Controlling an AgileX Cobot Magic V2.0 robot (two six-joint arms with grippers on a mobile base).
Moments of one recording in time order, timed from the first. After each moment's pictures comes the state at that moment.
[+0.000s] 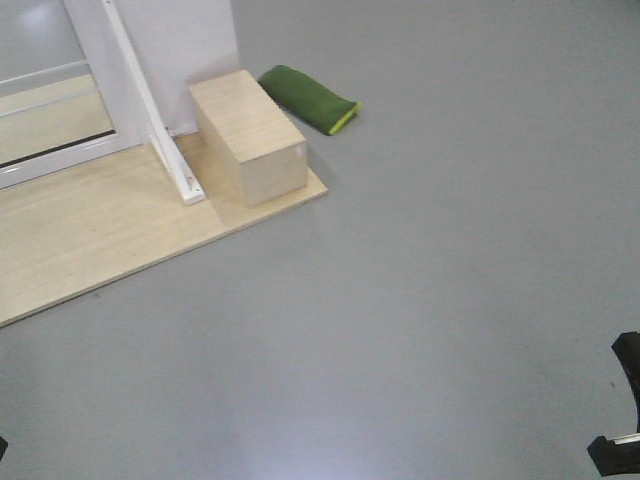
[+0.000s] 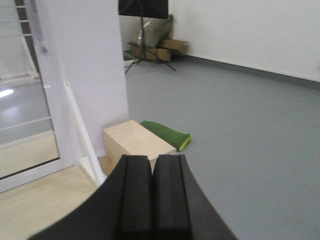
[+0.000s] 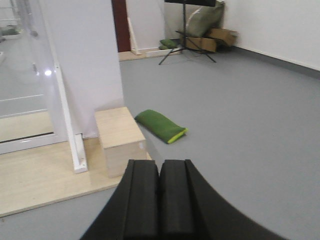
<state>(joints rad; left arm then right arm) -0.08 -0.01 0.03 -0.04 0.12 0.05 0.14 -0.01 0.03 0.05 0.18 -0.03</state>
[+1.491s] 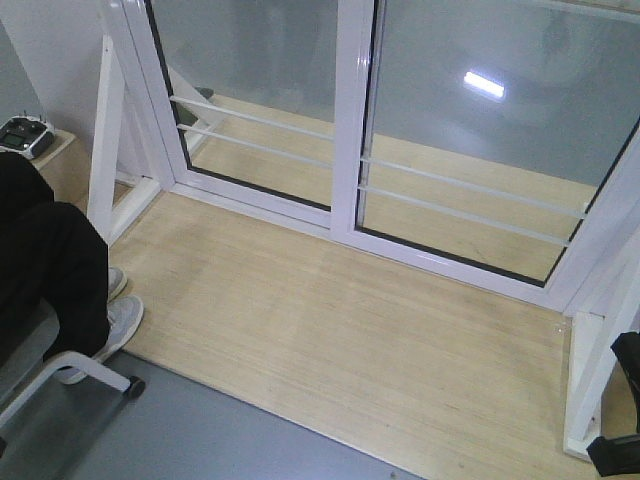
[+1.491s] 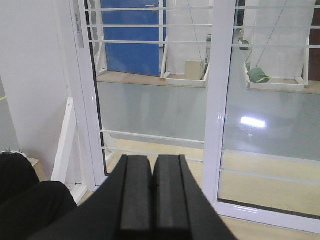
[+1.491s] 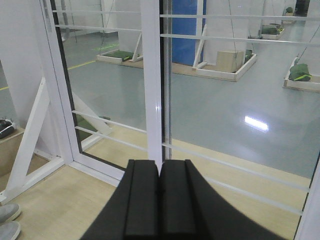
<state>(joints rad) -0.08 -0.01 0.03 -0.04 0.12 0.05 0.14 -0.01 0.03 0.05 0.18 -0.03</state>
